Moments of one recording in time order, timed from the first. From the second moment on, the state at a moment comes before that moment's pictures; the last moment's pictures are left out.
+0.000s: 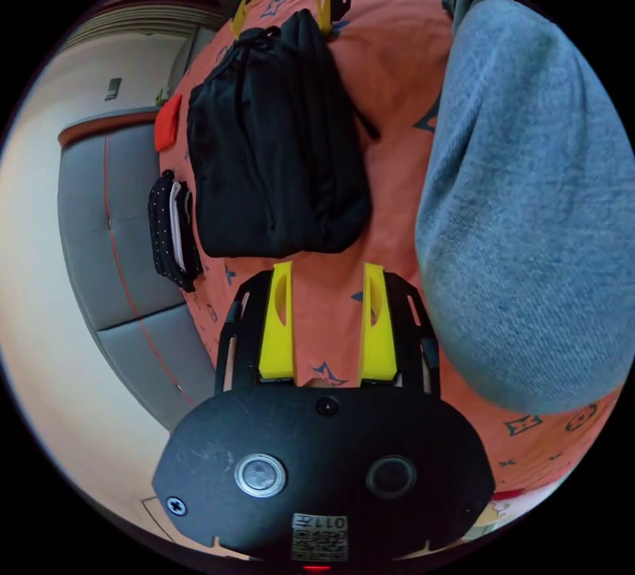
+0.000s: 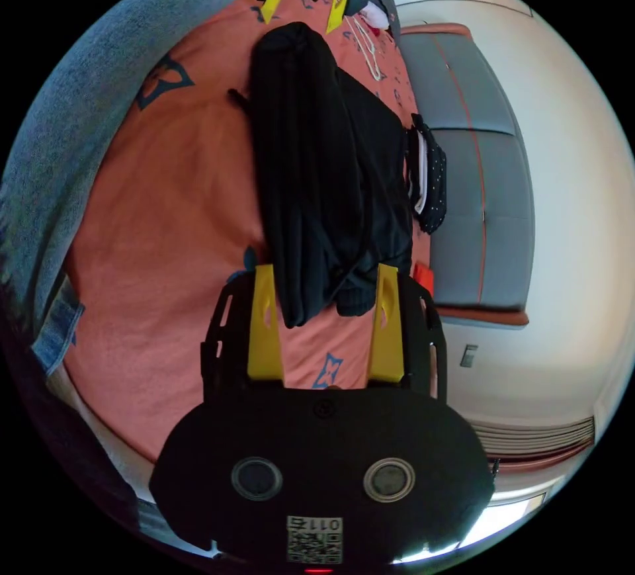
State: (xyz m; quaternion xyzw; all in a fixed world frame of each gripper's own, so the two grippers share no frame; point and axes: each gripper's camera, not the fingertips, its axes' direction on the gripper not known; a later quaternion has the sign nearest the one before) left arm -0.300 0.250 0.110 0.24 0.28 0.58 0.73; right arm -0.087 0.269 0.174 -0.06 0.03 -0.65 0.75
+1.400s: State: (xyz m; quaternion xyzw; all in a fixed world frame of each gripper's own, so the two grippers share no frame) left arm -0.481 0.054 0.087 0.24 0.49 0.48 0.69; right arm -0.040 -0.048 0.111 -0.20 -0.16 -0.66 0.71
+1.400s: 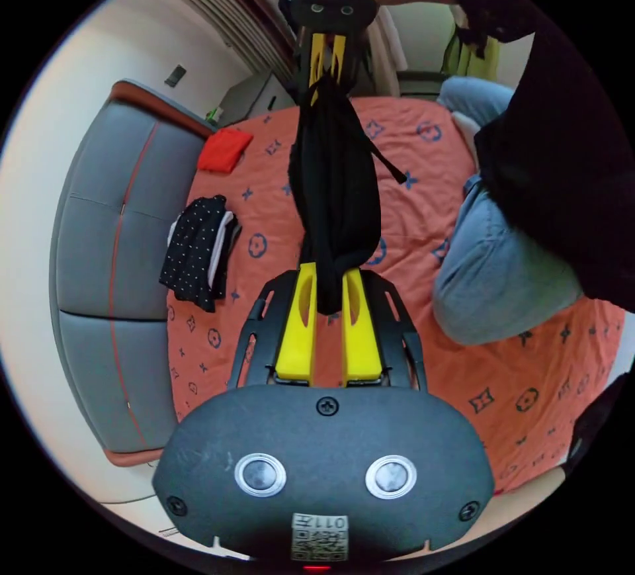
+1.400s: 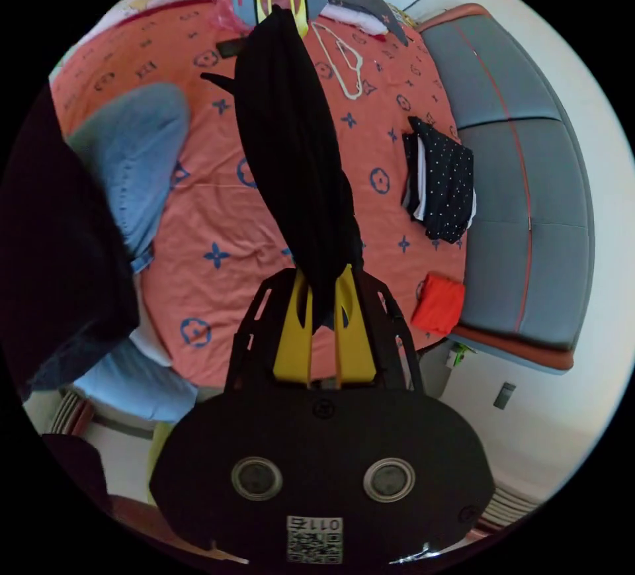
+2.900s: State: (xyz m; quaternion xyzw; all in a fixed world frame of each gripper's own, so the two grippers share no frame) left arm -0.245 0.061 0.031 0.18 0.36 0.47 0.79; right arm 0.025 -0.179 0.337 -0.35 -0.24 -0.54 0.73
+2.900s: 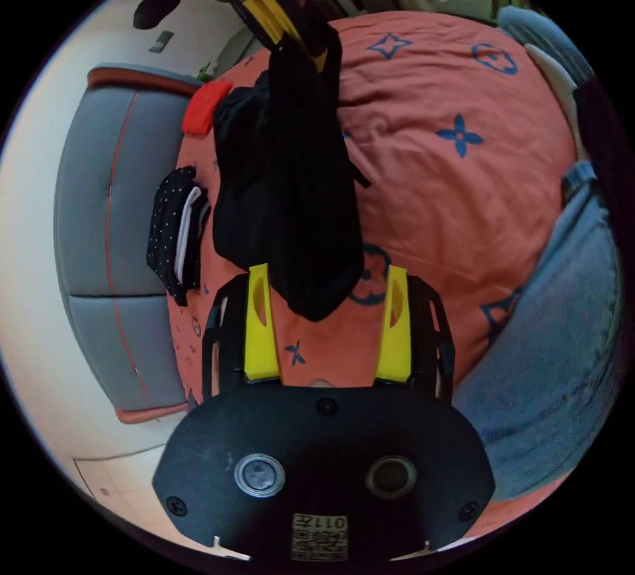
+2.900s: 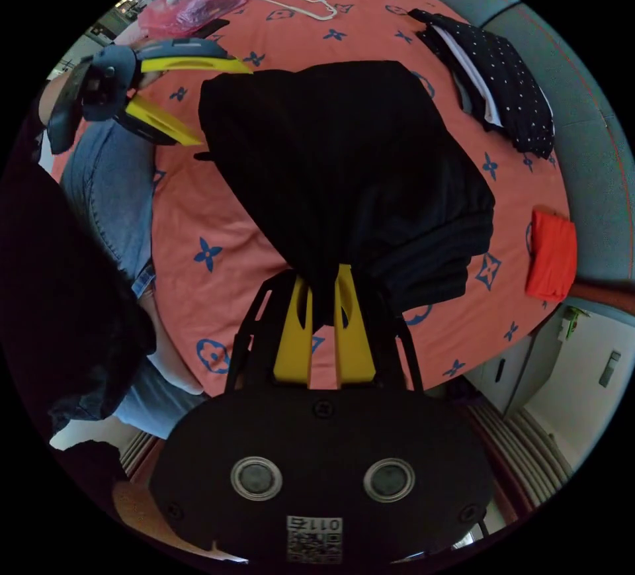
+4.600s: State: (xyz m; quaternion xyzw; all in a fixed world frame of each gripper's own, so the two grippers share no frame) left arm -0.146 -0.221 0.337 0.03 0.25 0.45 0.86; right arm -0.099 -0.281 0.524 -0.20 -0.07 -0.57 0.79
